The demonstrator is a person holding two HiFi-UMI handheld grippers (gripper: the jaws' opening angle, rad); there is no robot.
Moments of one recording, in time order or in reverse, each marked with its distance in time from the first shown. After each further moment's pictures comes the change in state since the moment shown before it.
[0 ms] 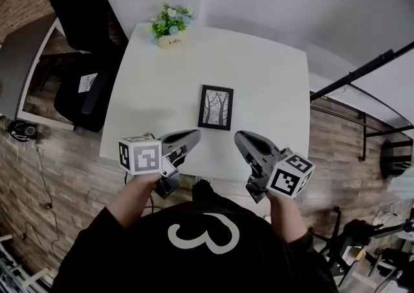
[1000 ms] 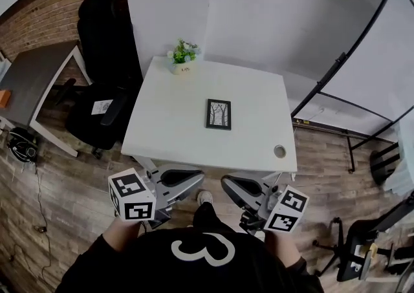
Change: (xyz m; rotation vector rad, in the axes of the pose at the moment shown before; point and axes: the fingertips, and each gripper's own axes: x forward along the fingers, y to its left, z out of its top) left arm -0.181 -0.198 -0.101 0.576 -0.035 -0.274; right arm -0.094 0.264 -0.071 -0.217 -0.137 0.266
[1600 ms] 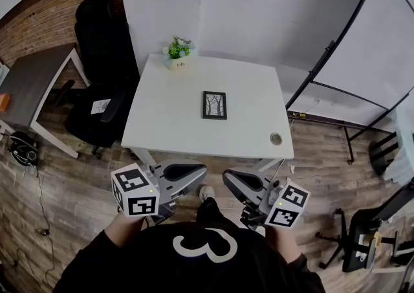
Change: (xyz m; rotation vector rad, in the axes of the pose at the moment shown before) left arm 0.005 -0.039 -0.013 0.029 0.000 -0.024; right arm -0.030 0.028 -0.010 -0.028 -0.040 -0.036
